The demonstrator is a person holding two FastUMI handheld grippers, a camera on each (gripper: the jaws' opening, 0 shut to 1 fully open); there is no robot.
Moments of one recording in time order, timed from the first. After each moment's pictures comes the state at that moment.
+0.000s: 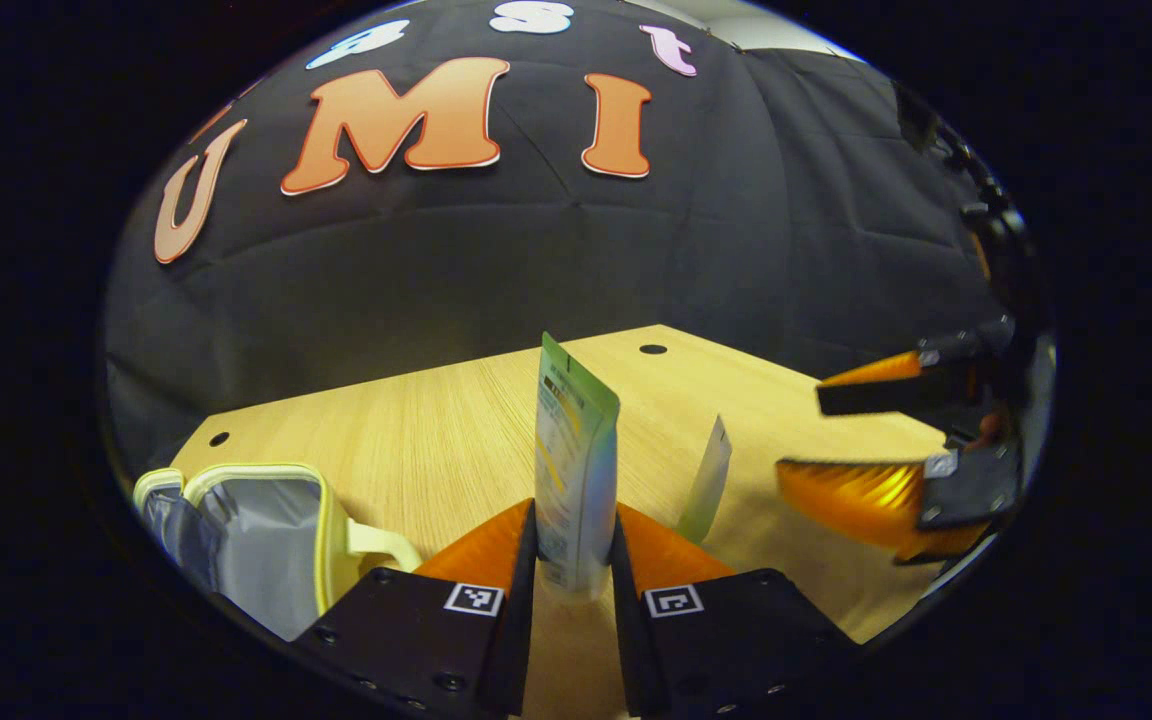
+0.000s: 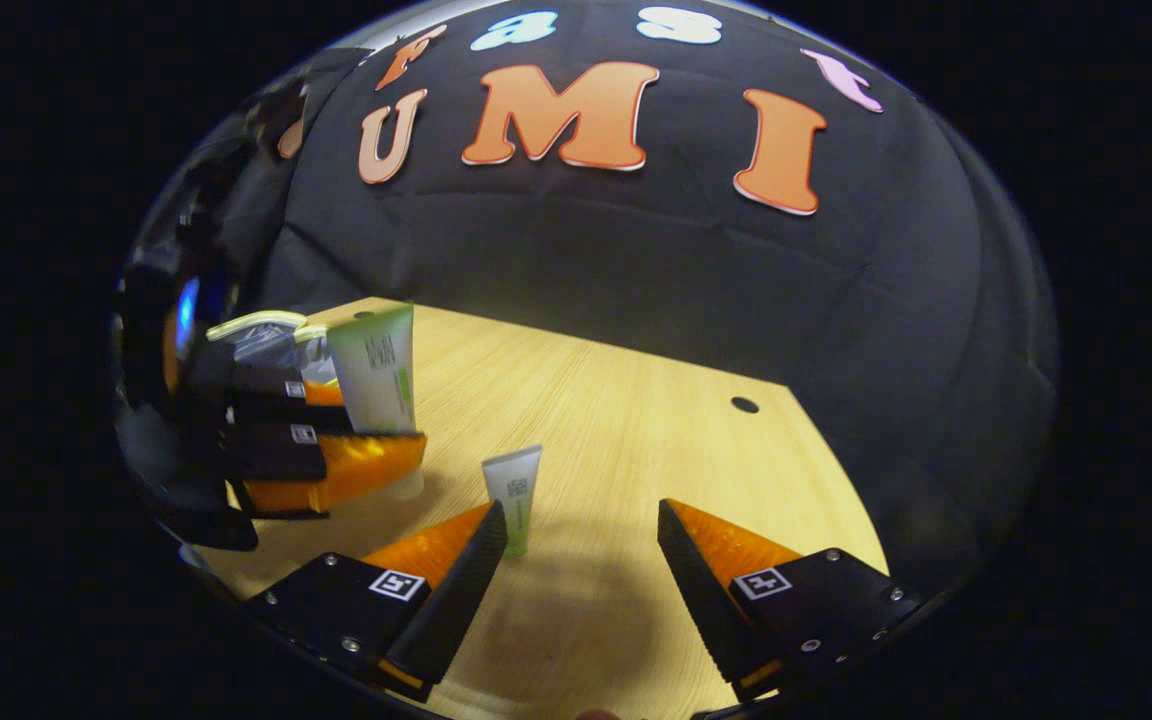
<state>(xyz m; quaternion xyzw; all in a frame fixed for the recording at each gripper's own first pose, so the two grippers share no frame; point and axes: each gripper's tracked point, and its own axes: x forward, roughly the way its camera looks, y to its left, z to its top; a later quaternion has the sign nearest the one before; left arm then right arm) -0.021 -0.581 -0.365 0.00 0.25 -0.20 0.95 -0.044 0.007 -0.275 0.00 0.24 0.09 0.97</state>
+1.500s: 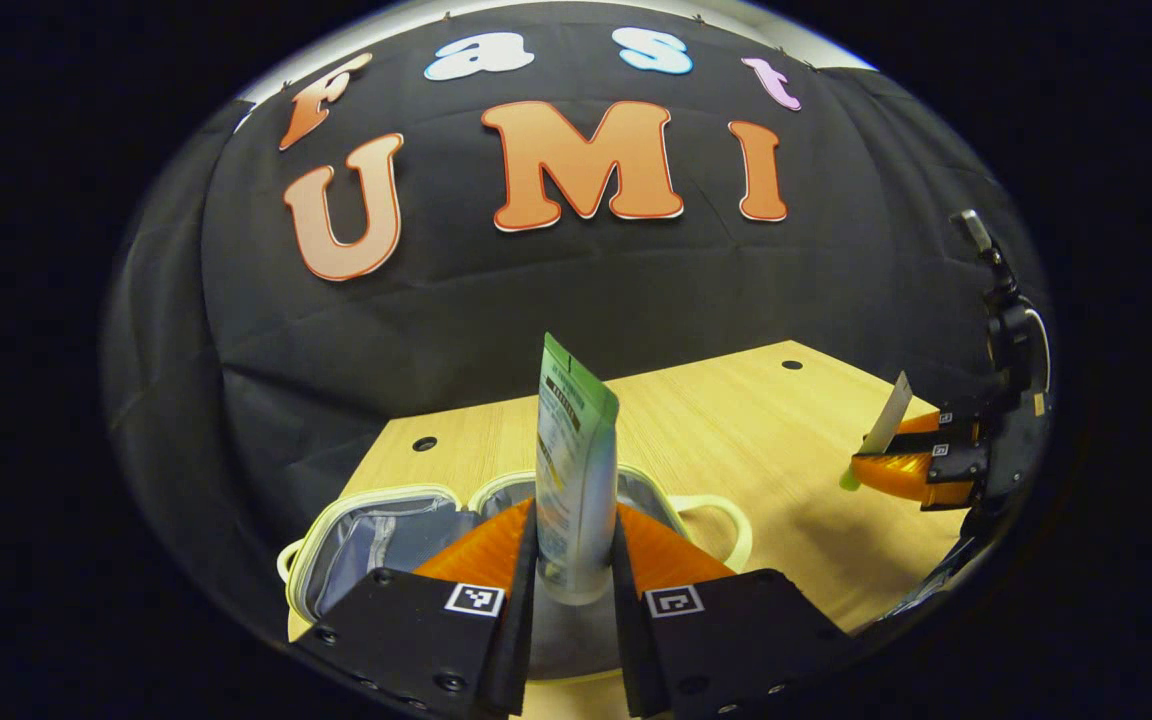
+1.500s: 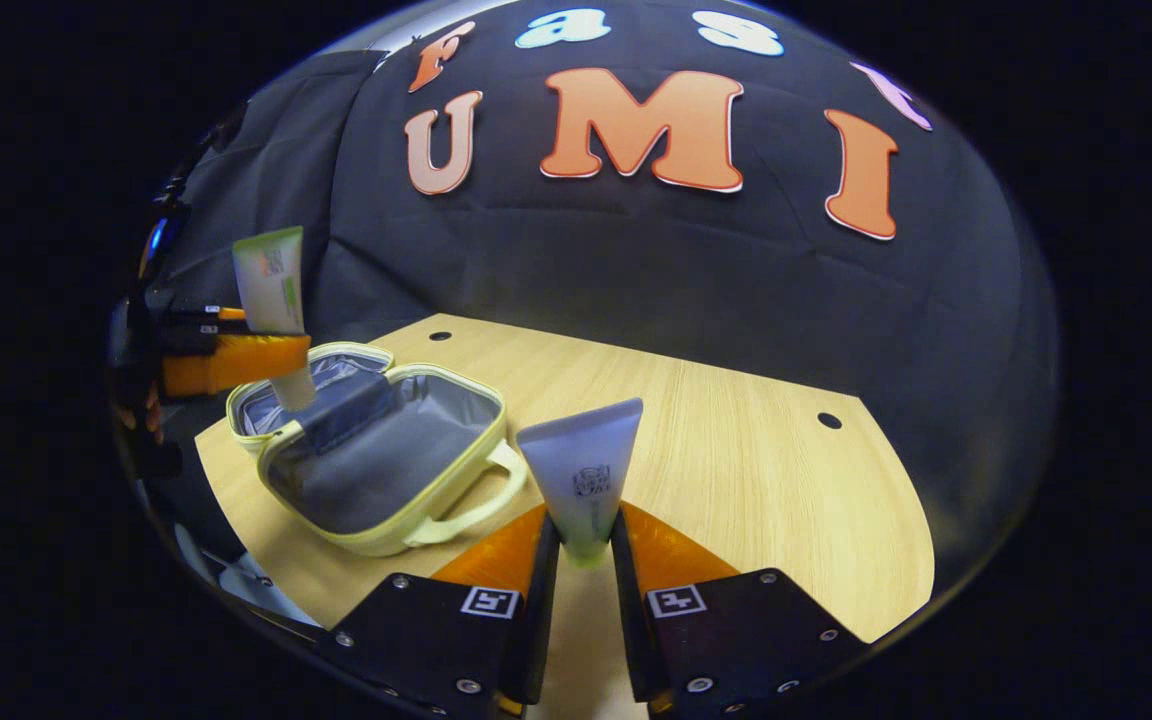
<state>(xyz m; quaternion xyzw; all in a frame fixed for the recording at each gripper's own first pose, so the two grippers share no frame) -0.075 -0.308 -0.278 0.03 0.27 -0.07 0.96 -0.051 0.145 -0.178 0.02 0.24 0.13 0.96</state>
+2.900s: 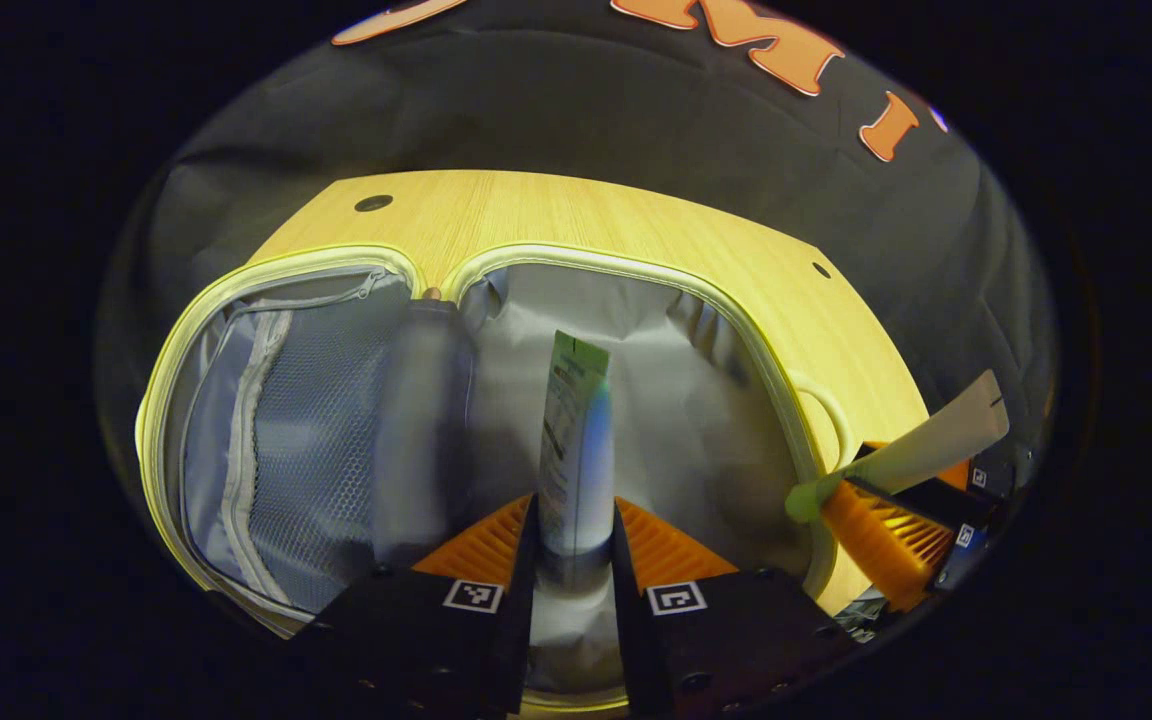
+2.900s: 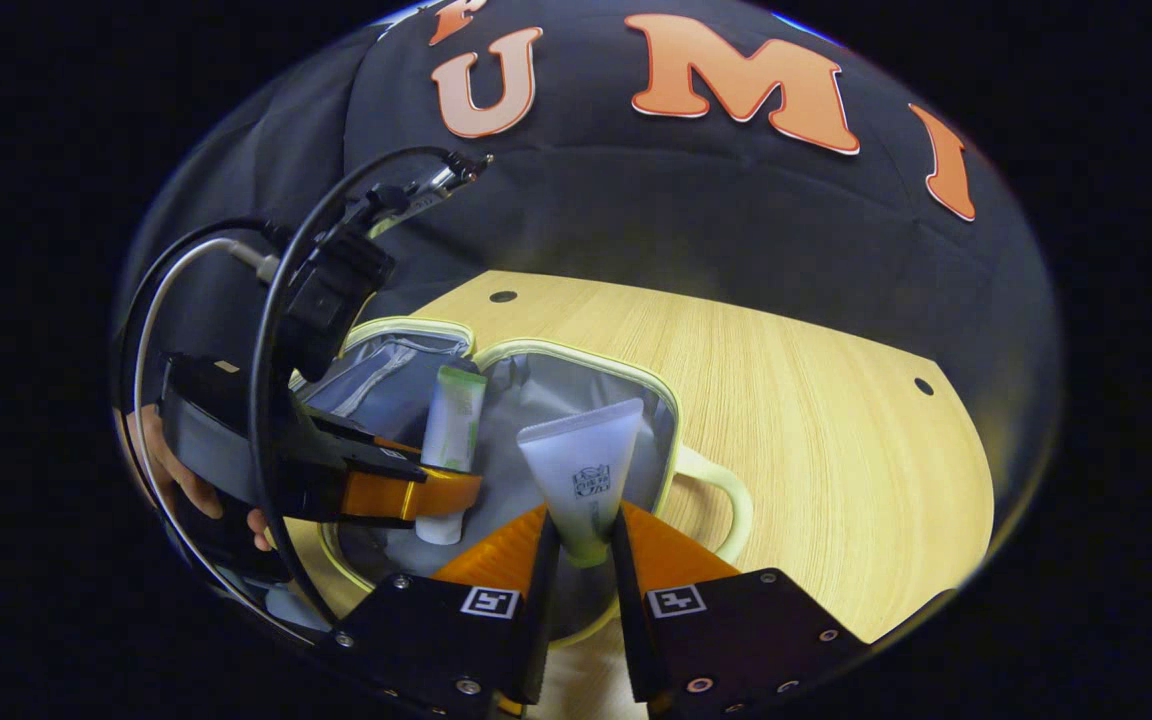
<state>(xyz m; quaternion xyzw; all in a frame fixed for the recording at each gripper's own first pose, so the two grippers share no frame) -0.069 -0.277 -0.464 -0.13 0.55 -0.11 0.82 -0.026 0.317 -0.209 0.05 0.34 0.16 0.93</state>
